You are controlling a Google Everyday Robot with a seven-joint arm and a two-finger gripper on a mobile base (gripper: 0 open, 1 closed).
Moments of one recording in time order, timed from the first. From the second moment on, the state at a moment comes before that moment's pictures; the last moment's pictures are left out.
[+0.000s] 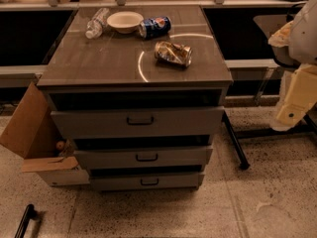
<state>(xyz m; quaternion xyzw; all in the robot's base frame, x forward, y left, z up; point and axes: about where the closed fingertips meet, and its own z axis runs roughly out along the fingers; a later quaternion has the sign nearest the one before) 0.438 -0.216 0.979 -0.60 0.78 -0.04 0.16</state>
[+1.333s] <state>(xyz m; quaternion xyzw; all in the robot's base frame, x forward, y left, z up) 0.455 -0.192 0.911 -0.64 0.75 0.00 0.18</state>
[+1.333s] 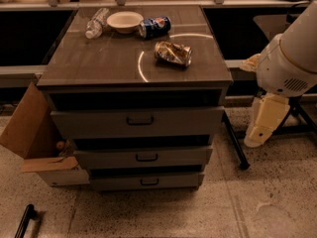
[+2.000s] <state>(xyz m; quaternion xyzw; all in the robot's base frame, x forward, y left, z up) 0.468 -0.184 0.853 -0.66 0.73 0.00 0.16</state>
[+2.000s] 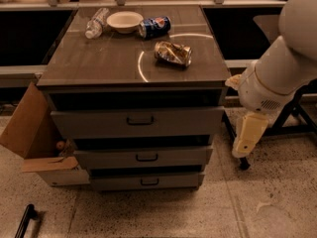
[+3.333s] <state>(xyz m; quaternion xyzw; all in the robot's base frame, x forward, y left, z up) 0.508 -0.154 0.742 -0.71 0.68 0.01 0.17</state>
